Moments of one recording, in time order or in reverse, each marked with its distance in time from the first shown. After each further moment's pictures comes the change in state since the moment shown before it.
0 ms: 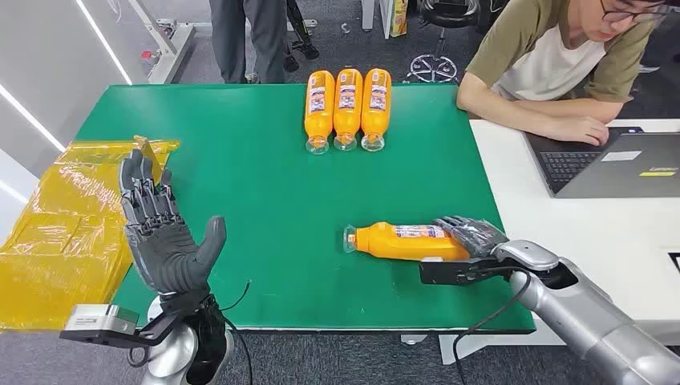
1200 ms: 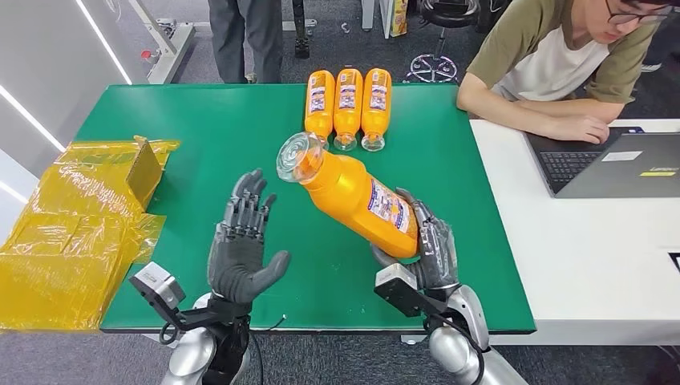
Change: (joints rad) left arm 0.000 0.005 -0.058 0.140 0.138 -0.464 0.199; right arm 0.373 0.427 -0.239 -0.285 -0.130 -0.884 -0.249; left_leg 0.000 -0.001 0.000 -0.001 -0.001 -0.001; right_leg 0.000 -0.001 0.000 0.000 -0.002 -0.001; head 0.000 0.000
